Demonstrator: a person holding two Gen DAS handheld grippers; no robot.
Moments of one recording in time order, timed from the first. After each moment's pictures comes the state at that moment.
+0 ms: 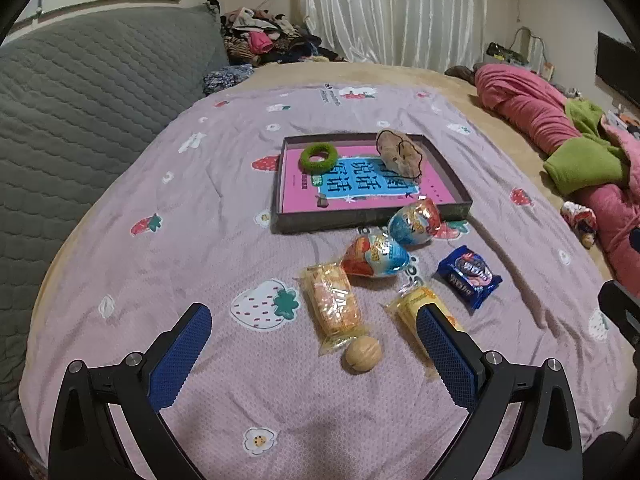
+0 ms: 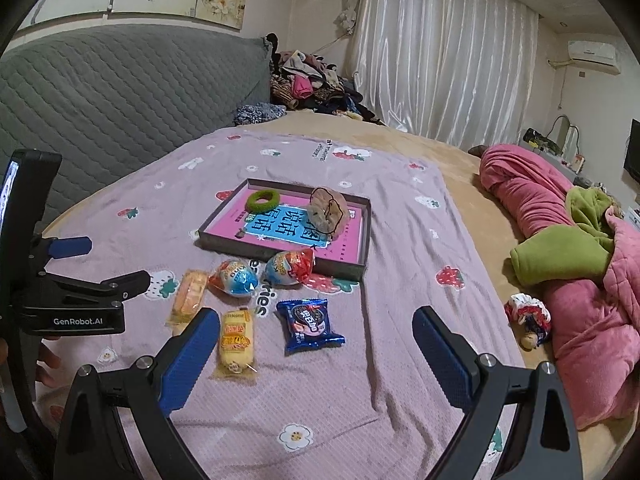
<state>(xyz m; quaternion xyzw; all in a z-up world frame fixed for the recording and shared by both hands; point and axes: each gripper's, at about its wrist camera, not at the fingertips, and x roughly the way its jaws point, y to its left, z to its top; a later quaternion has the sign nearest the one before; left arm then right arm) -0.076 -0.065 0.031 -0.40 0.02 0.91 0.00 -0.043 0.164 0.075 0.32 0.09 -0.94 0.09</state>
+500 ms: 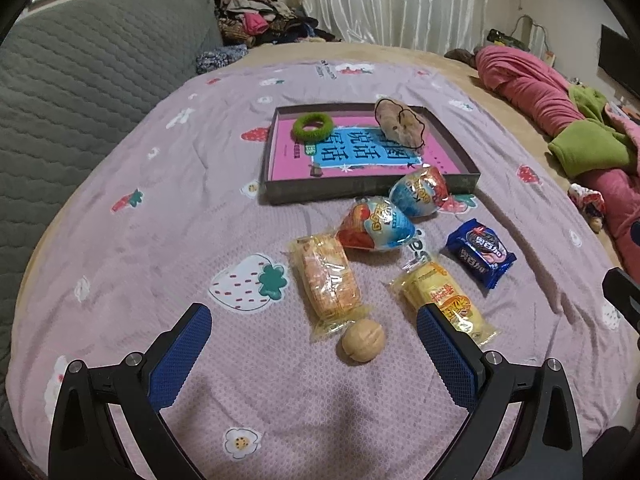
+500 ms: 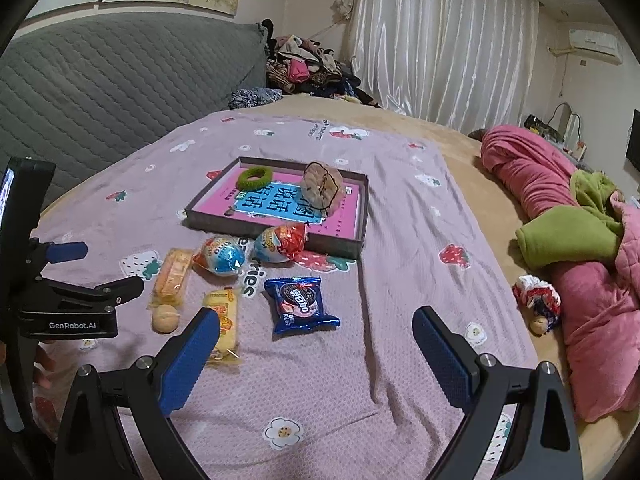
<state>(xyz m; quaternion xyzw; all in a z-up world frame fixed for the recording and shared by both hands) -0.091 -0.061 -0.009 -0.43 0.02 0.90 0.01 -0.059 0.176 0.042 0.35 0.09 -0.93 0.09</state>
